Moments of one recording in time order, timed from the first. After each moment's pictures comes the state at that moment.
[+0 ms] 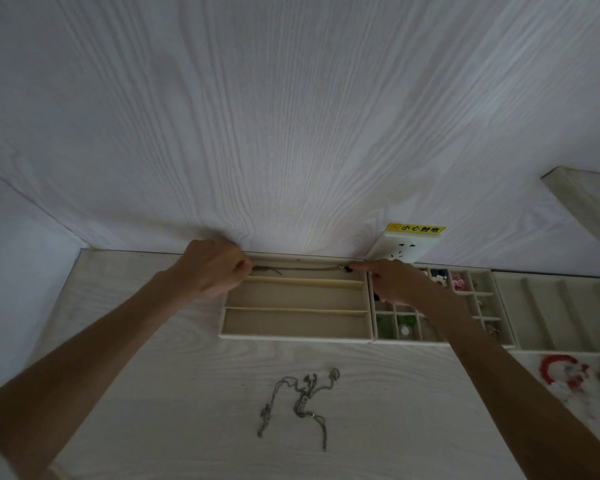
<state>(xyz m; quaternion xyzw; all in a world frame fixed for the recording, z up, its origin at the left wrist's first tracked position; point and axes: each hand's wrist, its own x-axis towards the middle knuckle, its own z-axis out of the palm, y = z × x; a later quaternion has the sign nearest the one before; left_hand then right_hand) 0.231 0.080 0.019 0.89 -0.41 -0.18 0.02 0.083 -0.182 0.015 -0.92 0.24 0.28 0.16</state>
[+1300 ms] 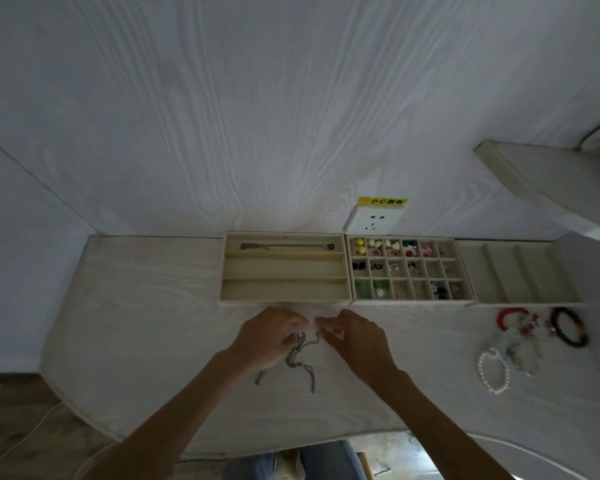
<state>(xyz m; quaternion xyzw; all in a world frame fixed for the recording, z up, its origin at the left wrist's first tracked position) 0.076 0.078 -0.023 0.84 -0.41 -0.31 0.18 -0.044 -0.075 -0.008 -0.94 0.21 0.12 0.23</state>
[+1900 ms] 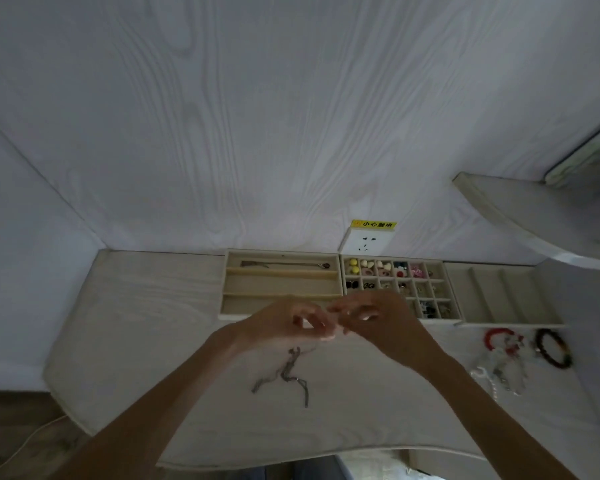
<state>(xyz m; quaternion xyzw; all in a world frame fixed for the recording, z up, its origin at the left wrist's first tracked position) 0.086 0.055 0.065 0.68 -0.42 -0.44 0.41 -0.033 -0.092 0.120 -0.86 0.17 0.02 0.47</state>
